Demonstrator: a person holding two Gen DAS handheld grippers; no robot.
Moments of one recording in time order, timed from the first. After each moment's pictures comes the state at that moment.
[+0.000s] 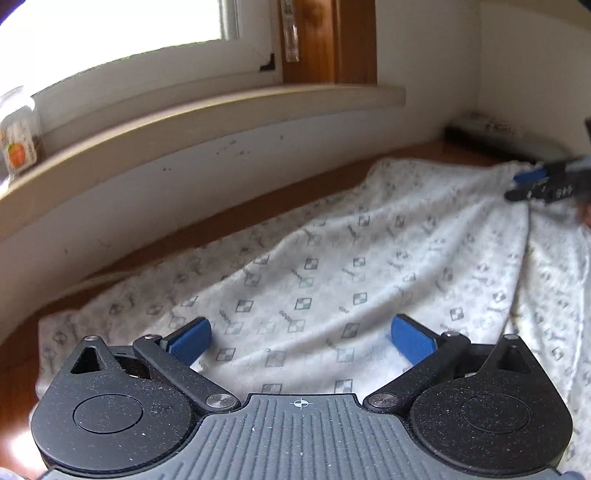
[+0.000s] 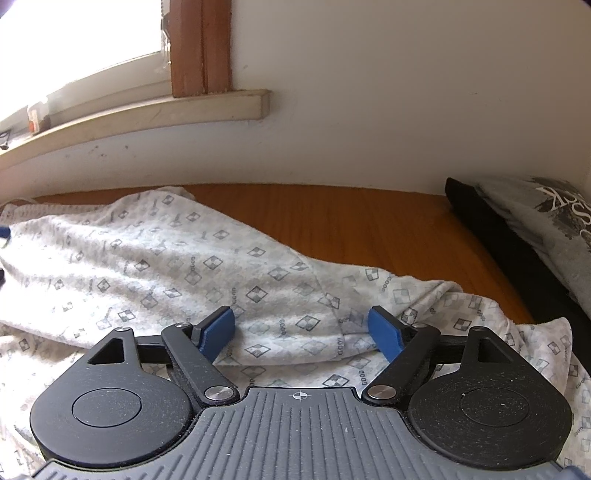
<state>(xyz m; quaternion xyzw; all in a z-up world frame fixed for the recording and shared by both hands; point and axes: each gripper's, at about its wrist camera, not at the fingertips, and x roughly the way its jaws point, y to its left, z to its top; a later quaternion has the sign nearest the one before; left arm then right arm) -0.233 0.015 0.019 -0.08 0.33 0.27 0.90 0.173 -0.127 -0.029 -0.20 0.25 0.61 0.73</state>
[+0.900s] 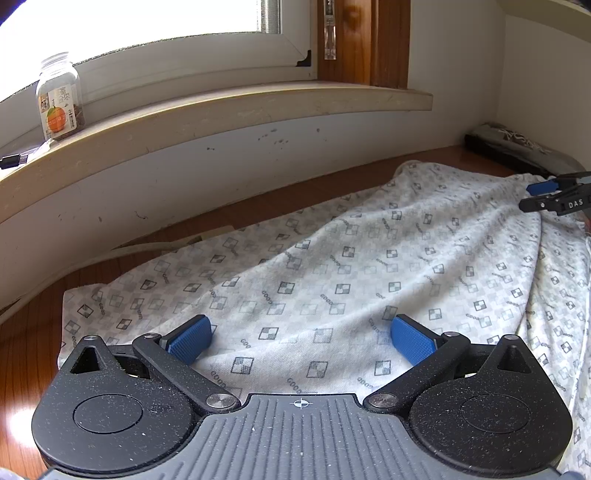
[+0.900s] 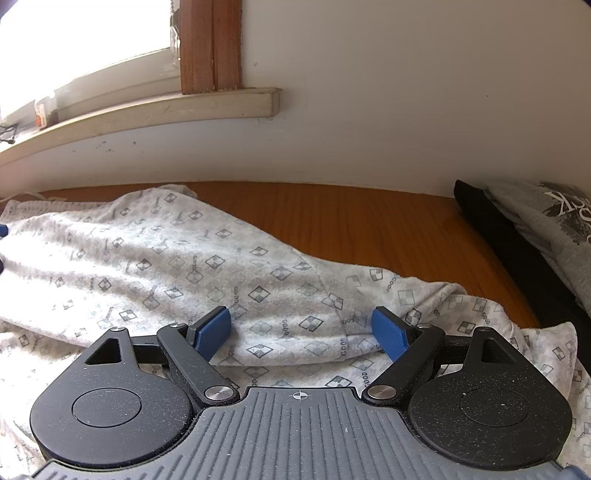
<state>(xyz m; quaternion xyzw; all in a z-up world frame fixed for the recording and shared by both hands) -0.254 0.032 0.020 -0.09 0.33 0.29 0.89 0.175 -0.122 -0.031 -0.21 0.24 0.62 0.72</state>
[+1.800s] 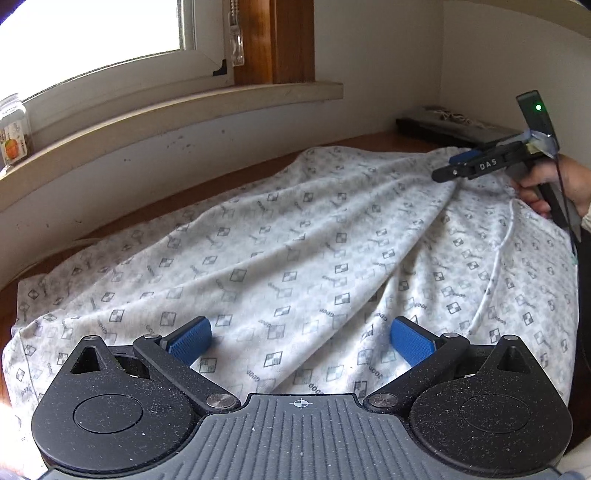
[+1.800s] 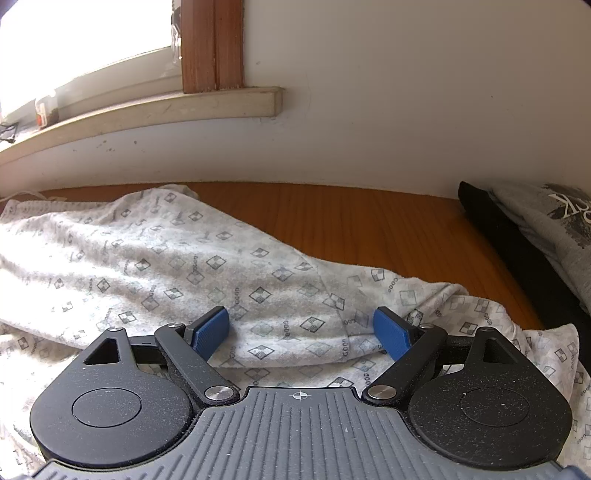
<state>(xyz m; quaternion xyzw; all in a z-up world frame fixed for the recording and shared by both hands) -0.242 -0.050 0.010 -0.06 0.33 0.24 0.91 0.173 -0.119 -0.032 -0.21 0.24 0.61 0.72</state>
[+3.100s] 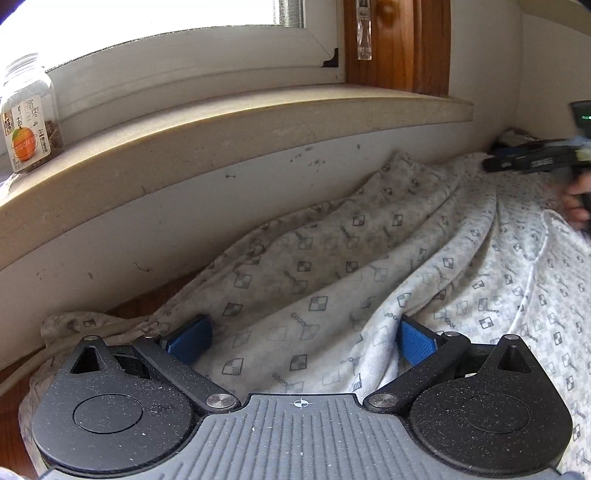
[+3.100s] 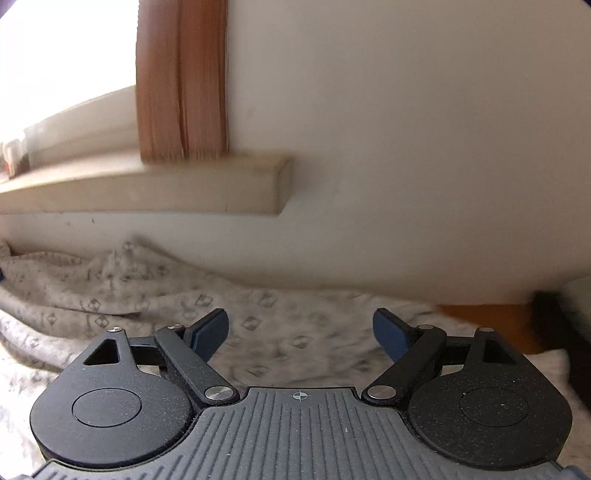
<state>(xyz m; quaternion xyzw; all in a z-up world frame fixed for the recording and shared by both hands) -0.216 0.095 0.011 -0.08 0.33 0.30 0.89 0.184 -0.019 -0.013 -0.17 0.21 0.63 0.73</state>
